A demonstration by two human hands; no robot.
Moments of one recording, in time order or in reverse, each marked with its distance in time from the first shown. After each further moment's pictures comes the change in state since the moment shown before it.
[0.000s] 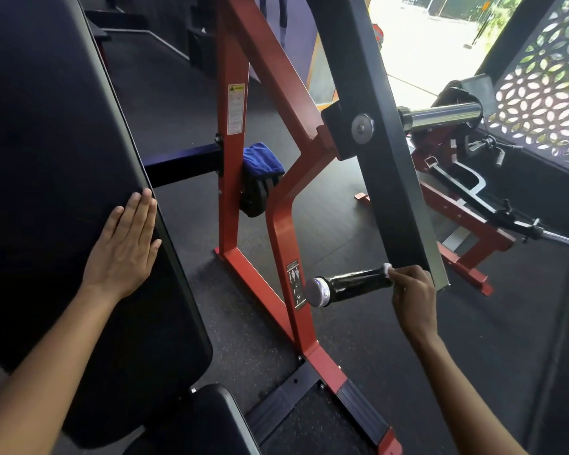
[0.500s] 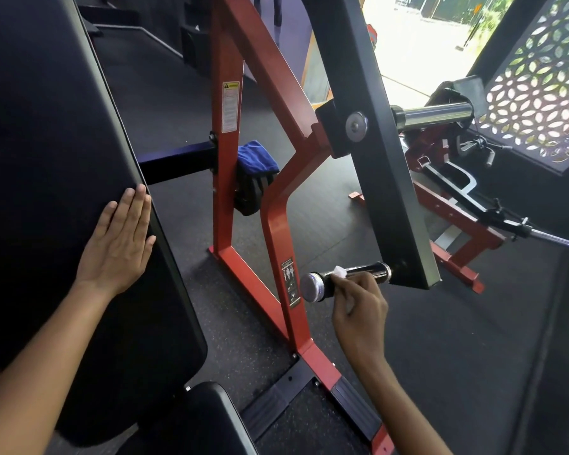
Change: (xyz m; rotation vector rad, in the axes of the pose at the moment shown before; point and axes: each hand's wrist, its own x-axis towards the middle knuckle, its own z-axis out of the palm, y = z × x) left_hand 0.000 0.001 0.002 -0.013 -0.001 -0.006; right_hand -0.048 -0.116 -0.006 0.264 0.033 0.068
